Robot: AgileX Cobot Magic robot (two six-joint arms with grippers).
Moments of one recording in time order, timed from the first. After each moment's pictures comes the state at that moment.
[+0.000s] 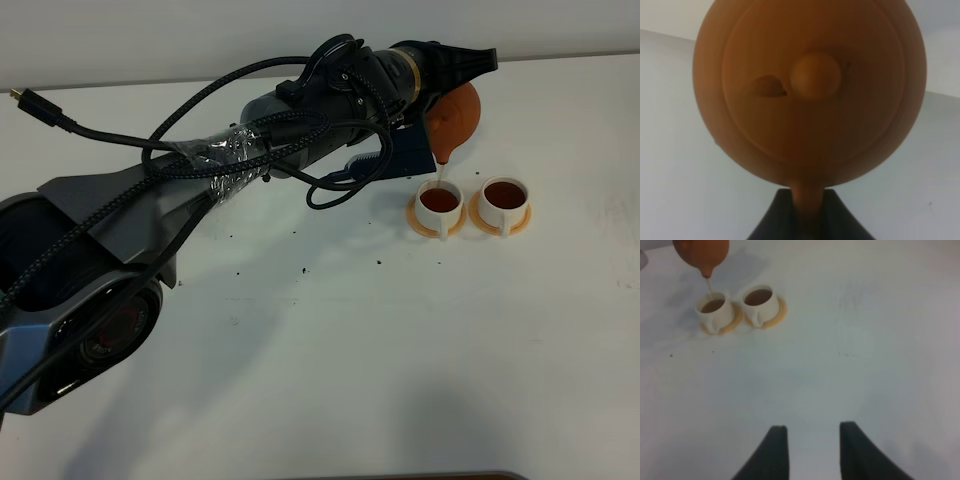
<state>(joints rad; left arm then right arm) -0.71 2.33 -1.96 0.66 0.27 2.03 0.05 0.00 -0.49 0.19 1.06 -0.09</state>
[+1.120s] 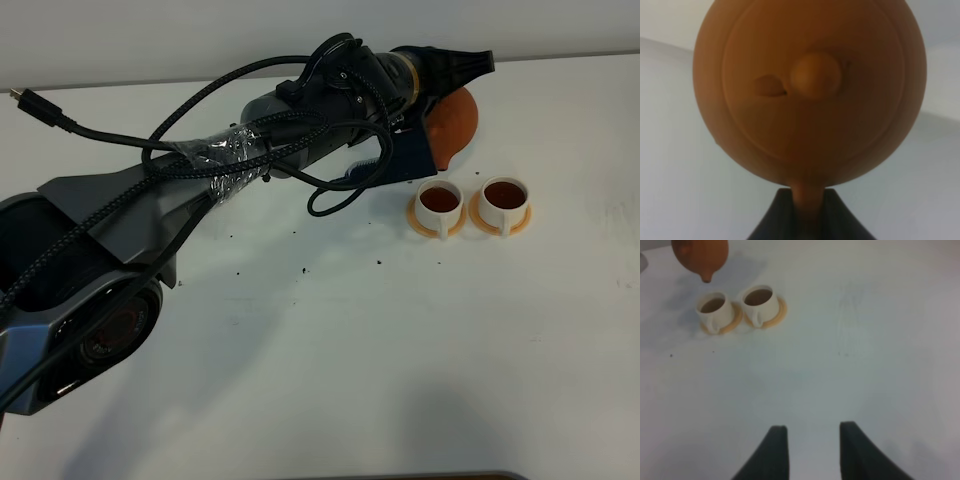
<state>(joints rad) -0.71 2.33 -1.96 0.59 0.31 2.03 0.05 0.00 -0.49 0.19 1.06 -0.09</state>
